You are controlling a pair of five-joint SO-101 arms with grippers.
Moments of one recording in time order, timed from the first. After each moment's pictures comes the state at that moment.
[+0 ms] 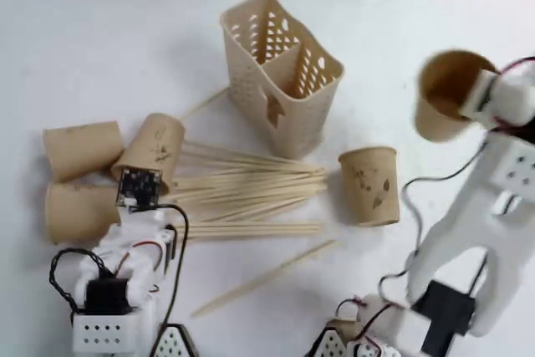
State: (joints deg) left arm -7.2 -103.3 97.1 72.7 -6.3; right arm 18.8 -13.0 -28.0 98.2 -0.8
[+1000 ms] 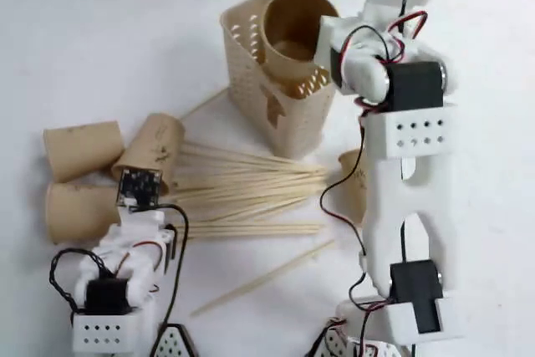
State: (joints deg) left arm -7.2 -103.3 97.1 72.7 -6.3; right arm -10.3 -4.3 -27.6 79.6 -10.7
